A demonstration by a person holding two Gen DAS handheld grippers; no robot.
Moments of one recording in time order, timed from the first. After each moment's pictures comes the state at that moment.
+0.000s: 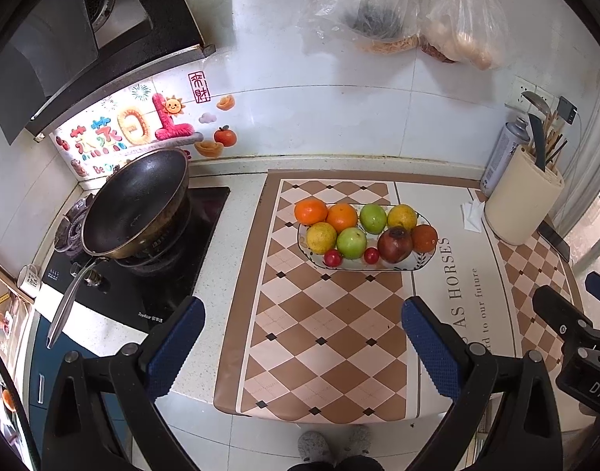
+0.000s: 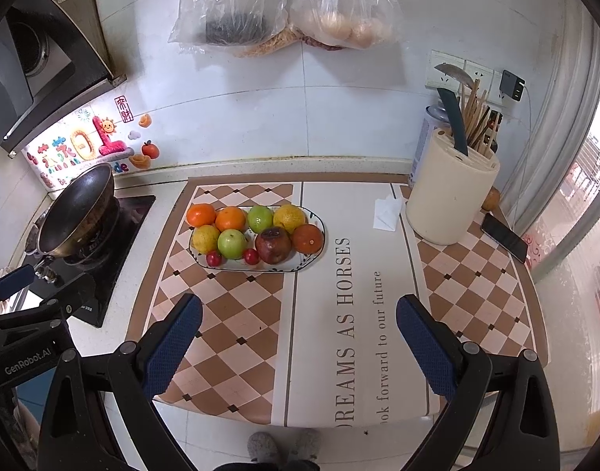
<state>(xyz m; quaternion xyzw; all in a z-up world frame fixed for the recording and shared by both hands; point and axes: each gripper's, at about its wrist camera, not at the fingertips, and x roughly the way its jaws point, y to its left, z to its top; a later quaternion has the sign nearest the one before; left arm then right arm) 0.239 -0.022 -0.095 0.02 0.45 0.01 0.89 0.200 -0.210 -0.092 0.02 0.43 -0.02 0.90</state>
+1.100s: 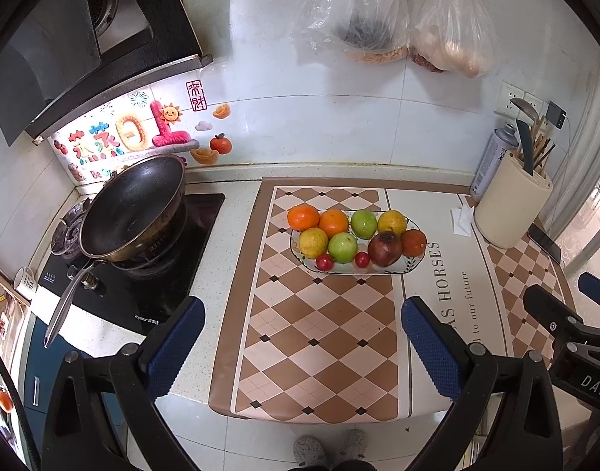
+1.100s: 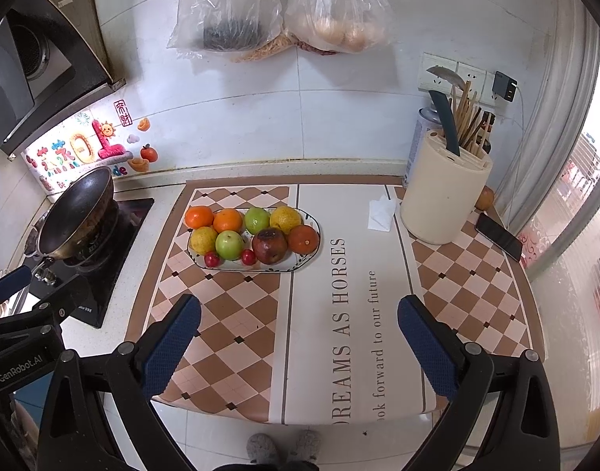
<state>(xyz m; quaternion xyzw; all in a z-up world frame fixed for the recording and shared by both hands) 0.228 -0.022 -0.087 0.02 0.43 0.00 0.90 0.193 -0.213 -0.087 0.02 0.42 -0.02 0.91</state>
